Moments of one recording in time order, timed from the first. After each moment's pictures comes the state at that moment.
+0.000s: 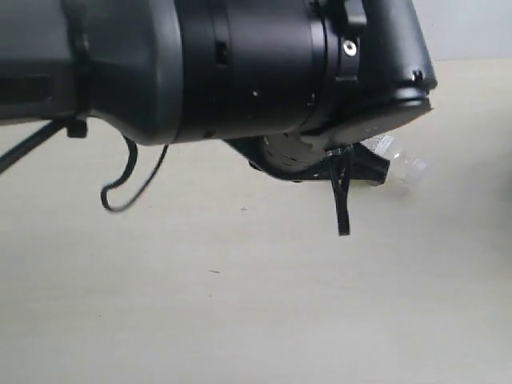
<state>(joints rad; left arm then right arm) -1.05 1.97 -1.64 0.62 1.22 -1.01 0.38 0.00 -0.23 -0.26 0.22 0.00</state>
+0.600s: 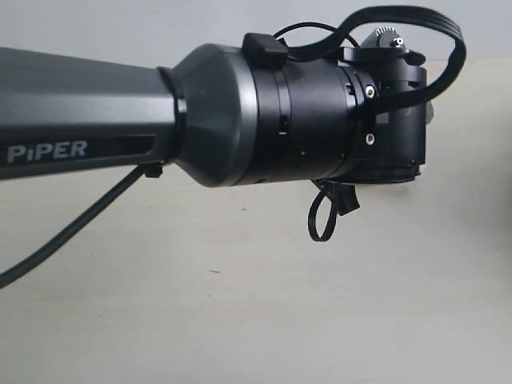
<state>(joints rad) -1.05 2.06 -1.63 0.90 1.06 -0.43 0.38 0.00 -0.23 -0.26 0.22 0.00</state>
